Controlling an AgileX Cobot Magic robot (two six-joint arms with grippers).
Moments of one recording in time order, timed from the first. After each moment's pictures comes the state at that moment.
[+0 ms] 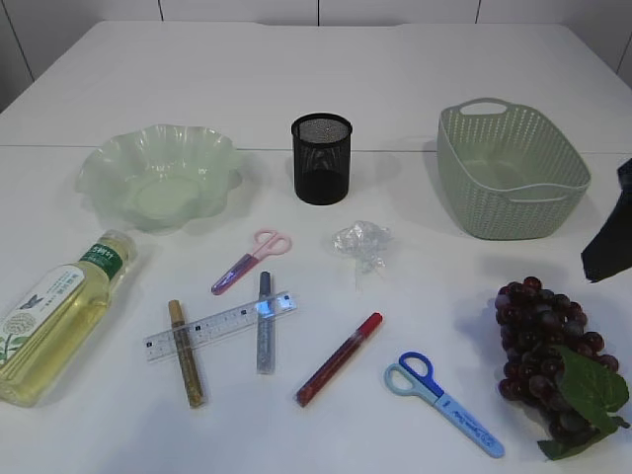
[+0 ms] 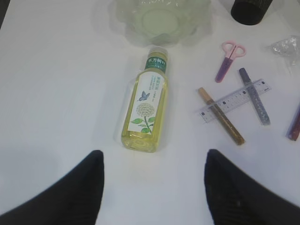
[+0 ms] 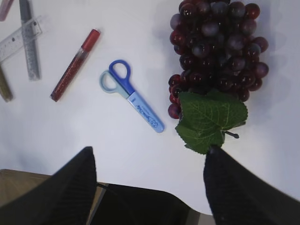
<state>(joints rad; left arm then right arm) -0.10 0.44 -0.69 -0.05 1.00 -0.04 0.07 1.20 -0.98 0.31 1.14 0.05</state>
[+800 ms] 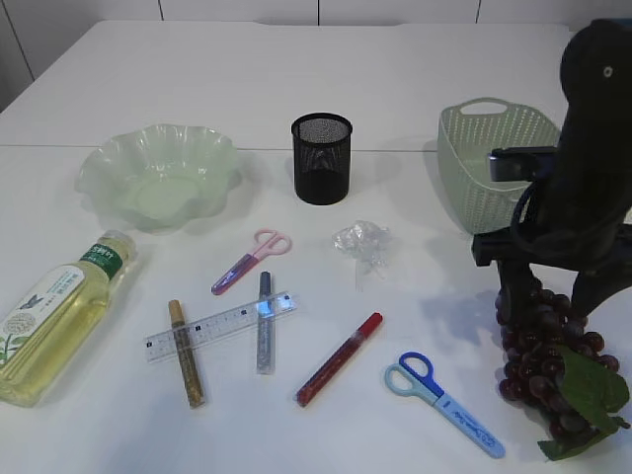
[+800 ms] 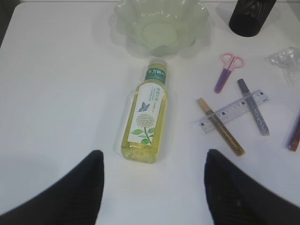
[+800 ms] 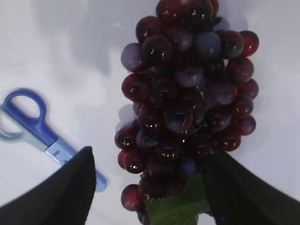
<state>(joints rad) -0.10 0.44 -0.69 -0.06 0.96 -0.04 0.27 1.76 -1.20 -0.02 1.11 0.28</state>
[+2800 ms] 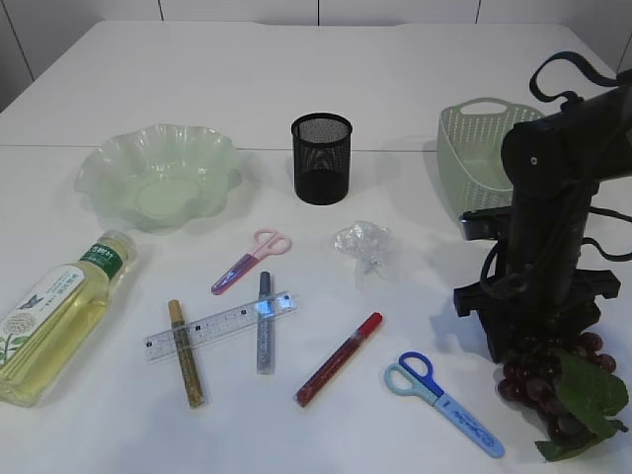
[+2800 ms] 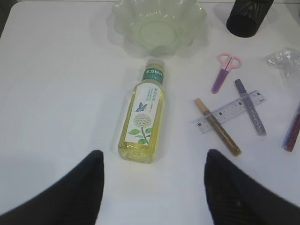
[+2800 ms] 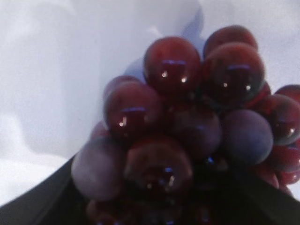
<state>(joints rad) -0.10 0.44 -0.69 -0.07 0.96 -0.04 0.27 2.01 -1.21 -0.09 0.97 0.29</state>
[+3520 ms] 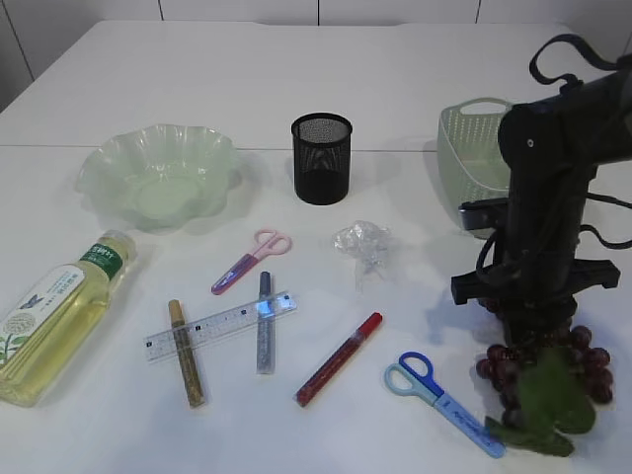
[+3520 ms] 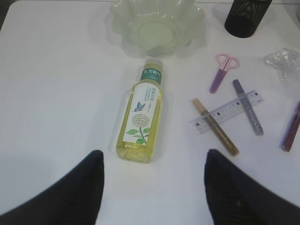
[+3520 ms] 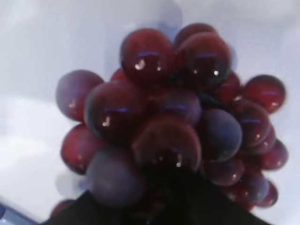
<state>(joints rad) -0.10 0.44 -0.69 -0.07 0.96 -0.04 0.27 2.01 -1.26 -0.08 1.05 0.28</state>
